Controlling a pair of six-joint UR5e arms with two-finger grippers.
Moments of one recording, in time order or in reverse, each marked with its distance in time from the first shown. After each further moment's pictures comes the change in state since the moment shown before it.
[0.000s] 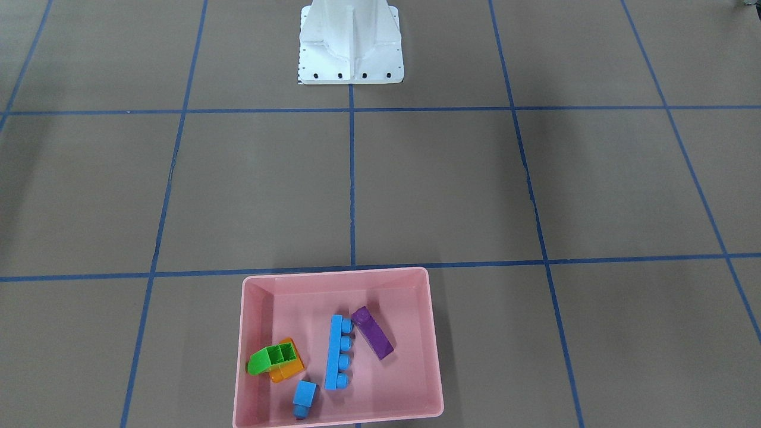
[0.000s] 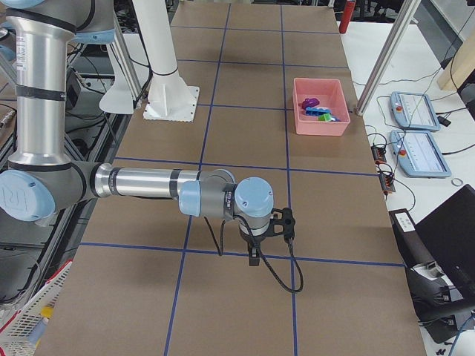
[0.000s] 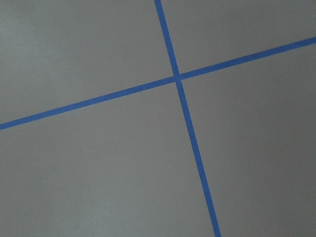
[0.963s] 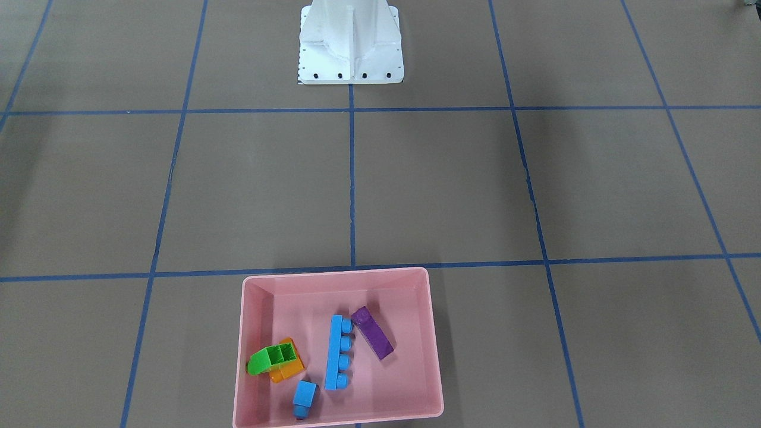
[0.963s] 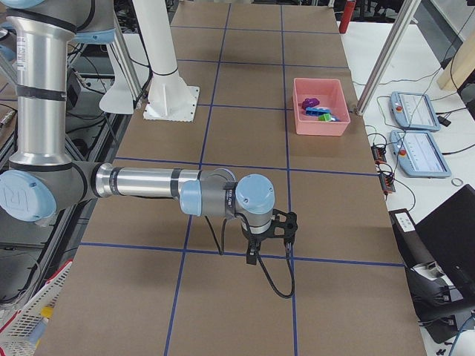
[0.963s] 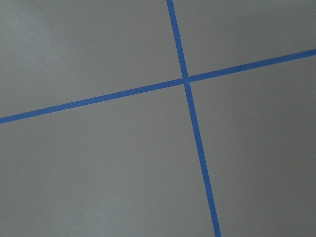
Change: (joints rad) left arm -0.023 0.001 0.004 0.000 0.003 -0.022; right arm 0.000 0.005 -0.001 0.027 -0.017 0.165
